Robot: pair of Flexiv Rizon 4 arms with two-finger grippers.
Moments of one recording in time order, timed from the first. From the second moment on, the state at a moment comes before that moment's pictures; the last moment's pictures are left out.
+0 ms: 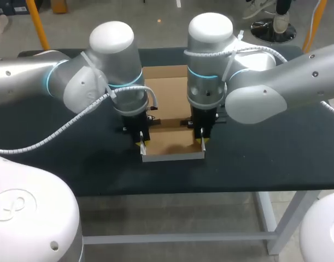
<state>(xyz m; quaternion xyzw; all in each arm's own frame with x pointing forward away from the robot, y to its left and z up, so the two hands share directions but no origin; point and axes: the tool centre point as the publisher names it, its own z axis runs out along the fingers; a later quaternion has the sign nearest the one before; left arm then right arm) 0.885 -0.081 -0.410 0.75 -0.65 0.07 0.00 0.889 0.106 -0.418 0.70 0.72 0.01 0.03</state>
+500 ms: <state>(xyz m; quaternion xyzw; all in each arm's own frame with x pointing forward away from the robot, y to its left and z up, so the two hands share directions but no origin) 0.885 -0.082 -0.410 0.75 -0.65 0.07 -0.02 0.885 0.109 -0.398 0.67 0.74 0.05 0.02</state>
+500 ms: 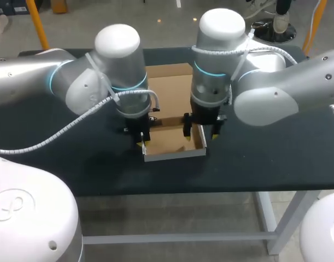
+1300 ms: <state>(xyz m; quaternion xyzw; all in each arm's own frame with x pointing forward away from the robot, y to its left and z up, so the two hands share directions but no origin) 0.886 -0.077 -0.411 0.73 -0.68 0.06 -0.06 0.850 0.063 -0.338 0.51 0.85 0.13 0.05</state>
